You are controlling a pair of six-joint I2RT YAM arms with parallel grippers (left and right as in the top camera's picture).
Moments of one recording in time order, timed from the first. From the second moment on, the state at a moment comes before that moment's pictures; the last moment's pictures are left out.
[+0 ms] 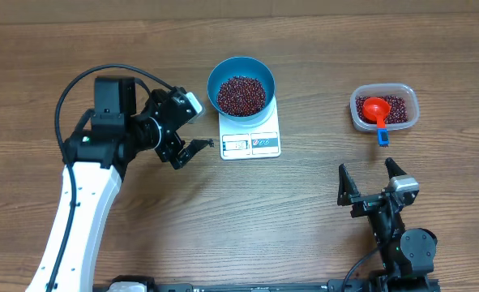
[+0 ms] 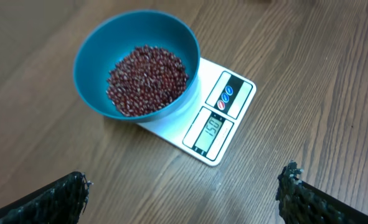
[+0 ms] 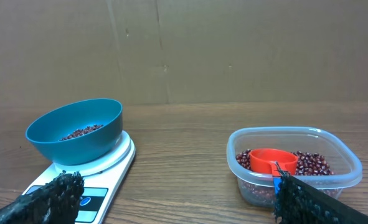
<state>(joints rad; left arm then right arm) -0.07 1.32 1.16 -0.75 0.58 0.76 0.08 0.01 0.02 -0.03 -0.09 0.09</state>
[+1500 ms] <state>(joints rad) -0.07 0.73 1.16 -0.86 0.28 0.75 0.08 0.01 0.02 -0.03 -0.09 0.09</state>
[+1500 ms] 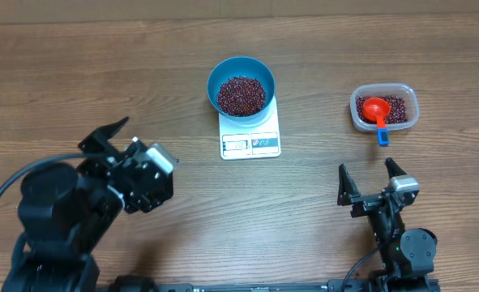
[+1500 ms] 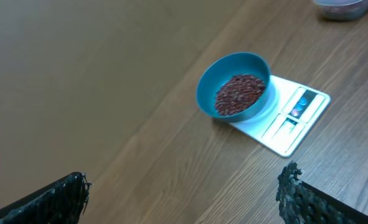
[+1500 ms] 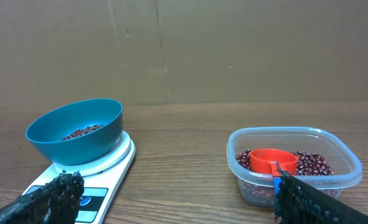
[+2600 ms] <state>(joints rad) -0.07 0.03 0.17 -0.02 -0.22 0.00 0.08 0.01 0.02 -0.03 -0.09 0.09</state>
